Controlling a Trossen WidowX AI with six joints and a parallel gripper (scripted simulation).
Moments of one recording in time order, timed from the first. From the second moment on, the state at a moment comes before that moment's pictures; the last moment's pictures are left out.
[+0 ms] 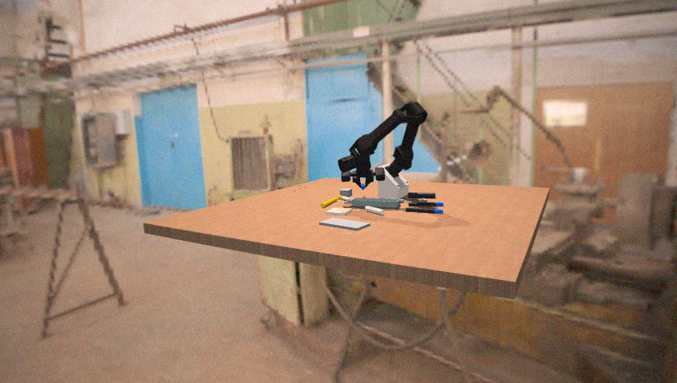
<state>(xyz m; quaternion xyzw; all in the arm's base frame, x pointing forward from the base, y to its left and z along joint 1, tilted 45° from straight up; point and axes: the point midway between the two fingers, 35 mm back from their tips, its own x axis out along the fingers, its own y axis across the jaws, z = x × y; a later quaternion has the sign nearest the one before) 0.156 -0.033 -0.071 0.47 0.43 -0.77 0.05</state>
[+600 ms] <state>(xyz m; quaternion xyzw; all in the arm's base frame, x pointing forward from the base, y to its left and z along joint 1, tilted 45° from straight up) 0.158 -0.057 -0.088 0.42 0.35 -0.83 -0.13</state>
